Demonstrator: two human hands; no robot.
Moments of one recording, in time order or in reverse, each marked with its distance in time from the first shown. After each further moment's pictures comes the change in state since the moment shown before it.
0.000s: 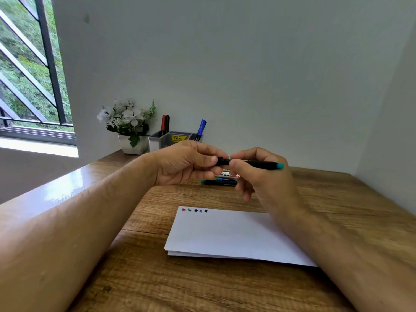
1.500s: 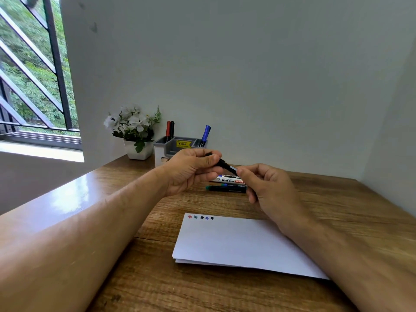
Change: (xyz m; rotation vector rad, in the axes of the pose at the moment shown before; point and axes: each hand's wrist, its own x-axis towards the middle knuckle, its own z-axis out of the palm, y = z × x) left_hand 0.013 -0.017 -0.010 -0.175 0.226 0.114; right_hand 0.012 0.025 -0.003 -0.097 0.011 0.074
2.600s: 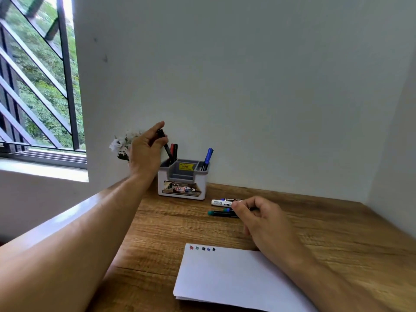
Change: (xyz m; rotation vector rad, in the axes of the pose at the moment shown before) left_hand 0.026 0.057 -0.075 0.649 0.826 0.760; right_hand -0.012 -0.006 0.006 -0.304 -0.010 0.004
